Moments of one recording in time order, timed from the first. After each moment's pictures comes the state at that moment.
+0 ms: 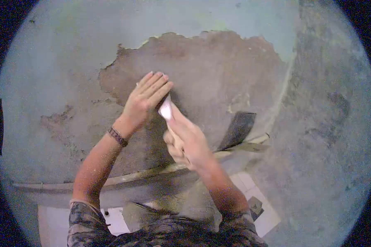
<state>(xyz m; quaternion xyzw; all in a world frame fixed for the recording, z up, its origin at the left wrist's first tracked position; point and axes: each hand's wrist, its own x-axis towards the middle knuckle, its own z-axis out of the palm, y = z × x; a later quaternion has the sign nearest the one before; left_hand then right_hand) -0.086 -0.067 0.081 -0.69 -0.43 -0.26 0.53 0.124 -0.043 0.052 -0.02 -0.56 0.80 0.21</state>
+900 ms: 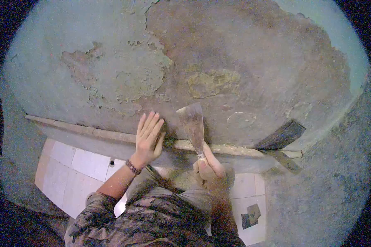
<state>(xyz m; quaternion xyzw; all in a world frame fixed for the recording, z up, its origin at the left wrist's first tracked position) -0.083 -0.176 -0.150 -0.51 -0.70 -0.32 0.37 0.125 -0.029 -0.106 -0.04 -0.58 0.80 0.14</state>
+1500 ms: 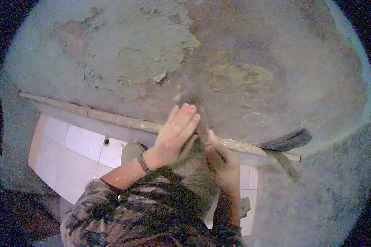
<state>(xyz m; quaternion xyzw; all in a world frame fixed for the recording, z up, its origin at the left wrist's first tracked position) -0.051 -0.138 -0.137 -0.57 -0.66 -0.40 0.28 0.098 -0.027 -0.079 -0.18 -0.73 0.63 0.18</state>
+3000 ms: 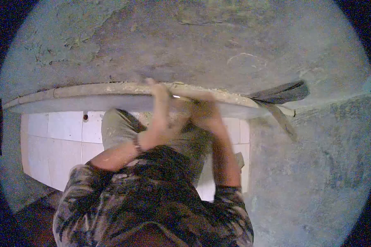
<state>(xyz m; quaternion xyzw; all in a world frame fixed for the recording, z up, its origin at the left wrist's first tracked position) 0.004 -0.110 -0.227 -0.49 -0.67 -0.54 0.08 0.071 0.037 -0.157 -0.07 -0.89 0.43 0.13</state>
